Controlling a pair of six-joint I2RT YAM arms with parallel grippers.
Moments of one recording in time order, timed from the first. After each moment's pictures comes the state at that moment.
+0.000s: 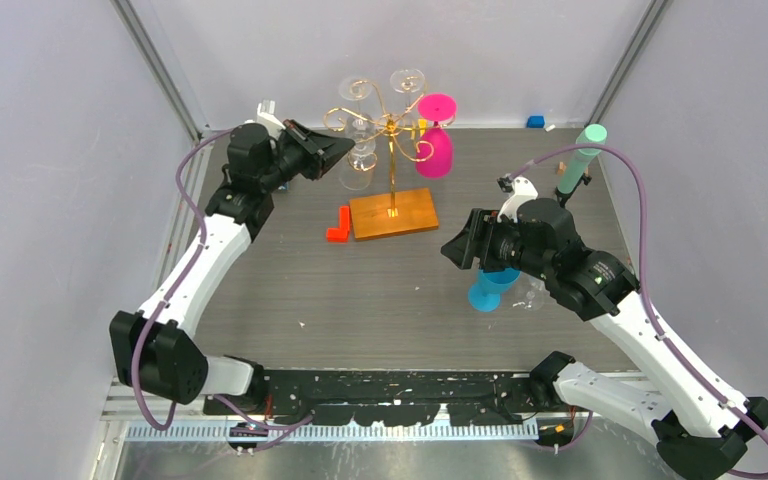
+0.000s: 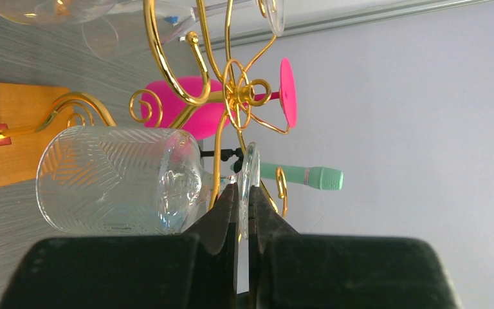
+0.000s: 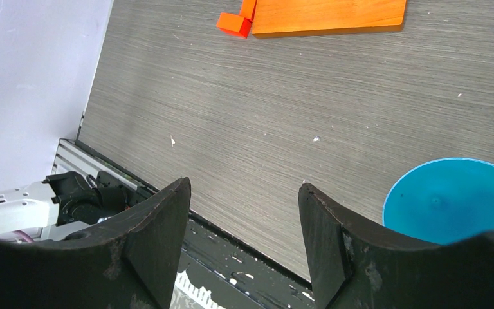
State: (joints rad) left arm -0.28 1.33 1.23 -0.01 0.39 -1.24; right arm 0.65 0.88 1.08 -0.70 -0.04 0.59
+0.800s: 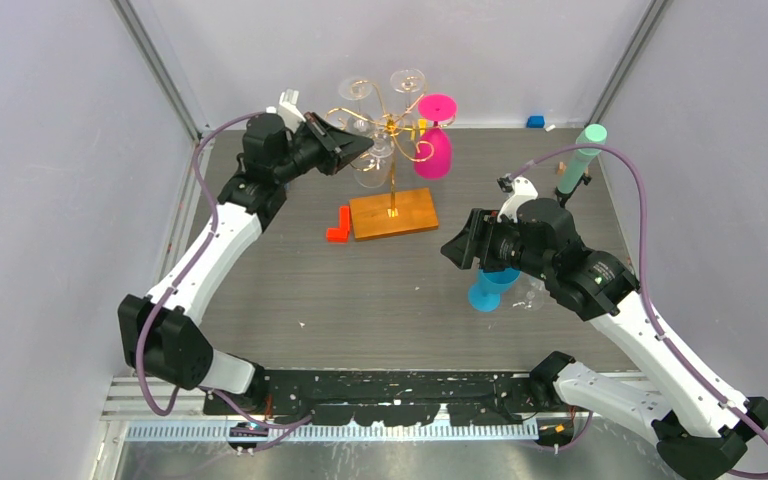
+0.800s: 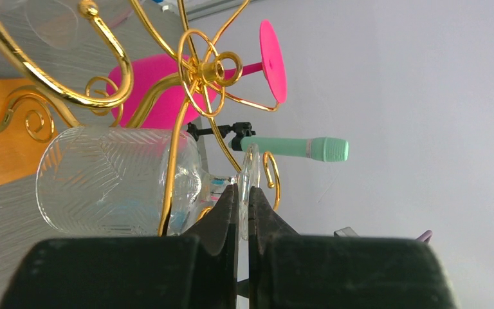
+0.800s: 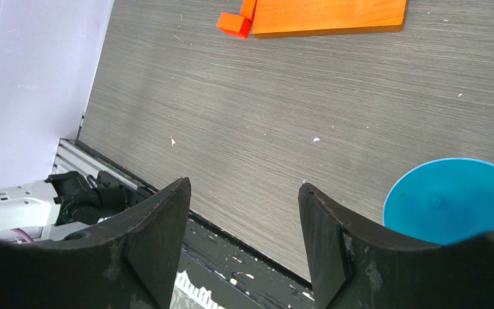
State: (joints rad) left arm -0.35 1.41 1.32 -0.02 0.45 -1.17; right arm 0.65 0.88 1.08 -0.70 -0.04 0.59
